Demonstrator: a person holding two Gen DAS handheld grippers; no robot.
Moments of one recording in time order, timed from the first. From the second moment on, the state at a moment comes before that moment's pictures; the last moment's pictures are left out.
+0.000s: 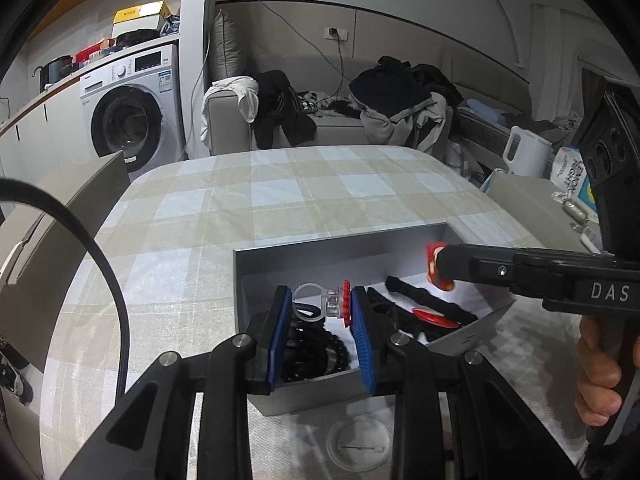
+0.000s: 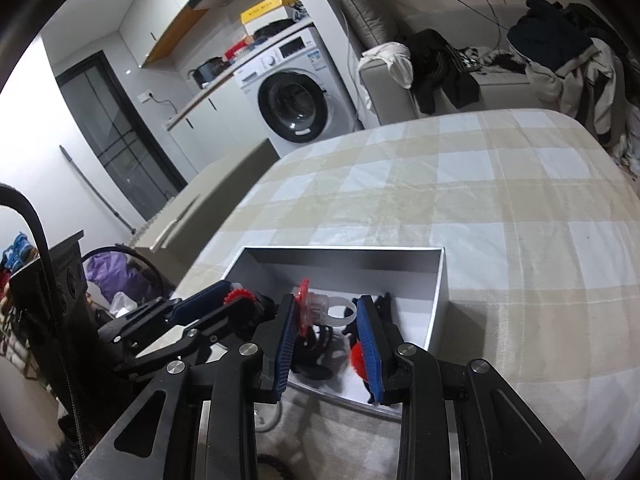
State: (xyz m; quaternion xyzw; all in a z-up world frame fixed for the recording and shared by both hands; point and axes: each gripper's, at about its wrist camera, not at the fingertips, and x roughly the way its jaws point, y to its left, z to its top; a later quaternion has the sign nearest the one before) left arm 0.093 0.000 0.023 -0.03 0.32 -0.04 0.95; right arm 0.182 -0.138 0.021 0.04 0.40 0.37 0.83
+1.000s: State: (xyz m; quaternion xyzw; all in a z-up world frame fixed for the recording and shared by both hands) left arm 0.011 -0.016 -0.007 -0.03 0.34 -0.07 0.94; right arm 0.075 -0.186 -0.006 -0.05 0.39 0.34 0.85
